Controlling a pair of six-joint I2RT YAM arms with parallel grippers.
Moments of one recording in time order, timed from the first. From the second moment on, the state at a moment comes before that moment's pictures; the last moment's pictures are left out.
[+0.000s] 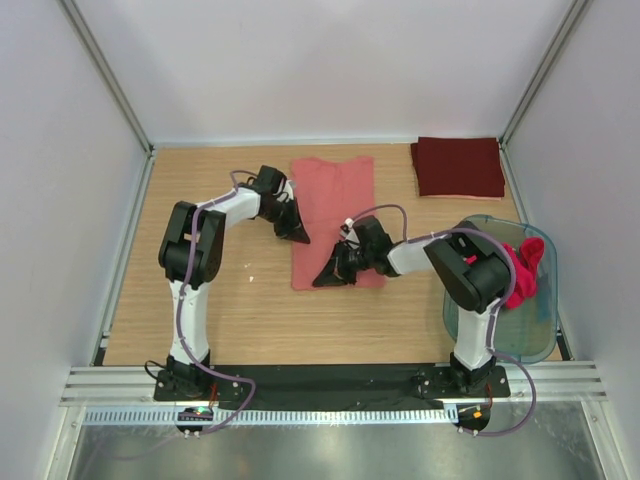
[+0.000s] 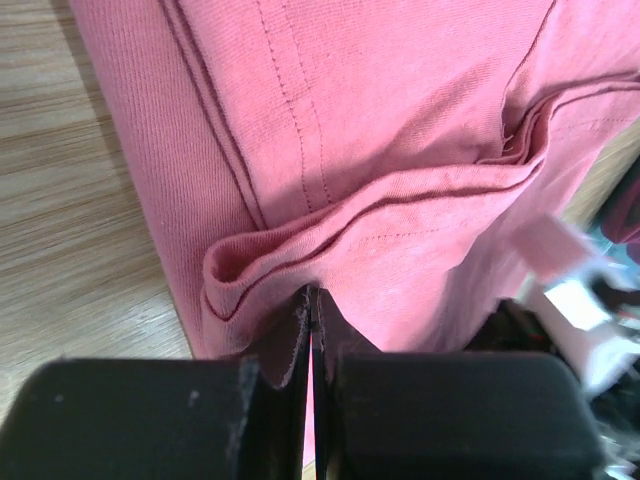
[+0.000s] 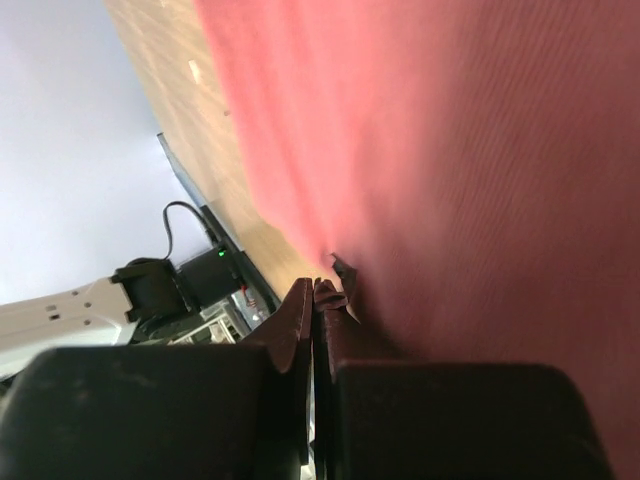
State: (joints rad) left arm -0.34 2.15 1.49 -0.48 0.53 -0.54; right arm 0.59 1.92 0.85 0.28 -0.70 1.02
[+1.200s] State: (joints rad) left arm -0.44 2.00 1.38 -0.56 0.47 -0.52; right arm 0.24 1.66 0.67 -0.15 -0.68 0.64
